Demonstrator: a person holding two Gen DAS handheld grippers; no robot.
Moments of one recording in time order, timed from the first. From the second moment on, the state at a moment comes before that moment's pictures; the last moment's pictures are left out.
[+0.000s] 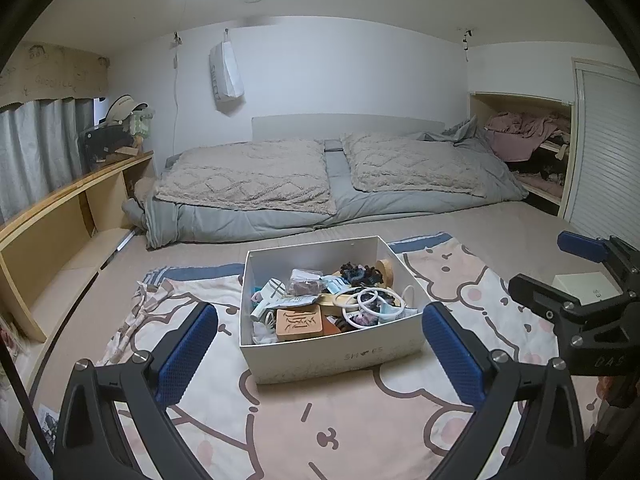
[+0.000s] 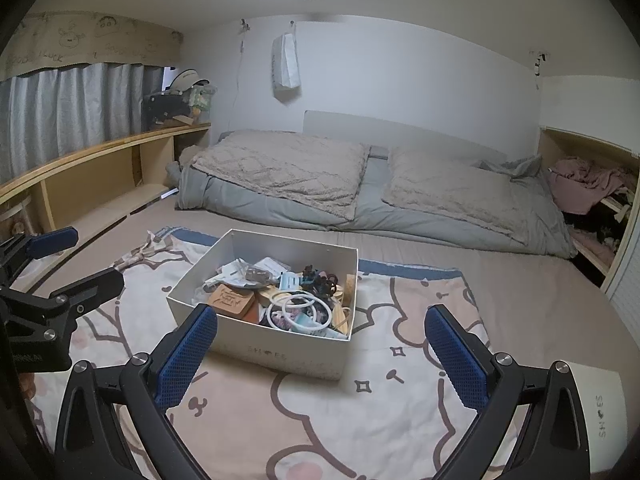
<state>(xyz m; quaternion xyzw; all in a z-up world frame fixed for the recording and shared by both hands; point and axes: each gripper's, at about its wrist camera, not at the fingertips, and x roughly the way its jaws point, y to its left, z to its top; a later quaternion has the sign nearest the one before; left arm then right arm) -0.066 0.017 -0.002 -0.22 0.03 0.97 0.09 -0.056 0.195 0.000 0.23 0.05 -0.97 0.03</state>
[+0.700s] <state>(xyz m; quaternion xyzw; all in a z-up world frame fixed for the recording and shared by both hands) -0.067 0.019 -0.004 -0.23 0.03 0.97 0.09 -0.054 0.198 -0.001 0.24 0.05 -0.97 0.03</state>
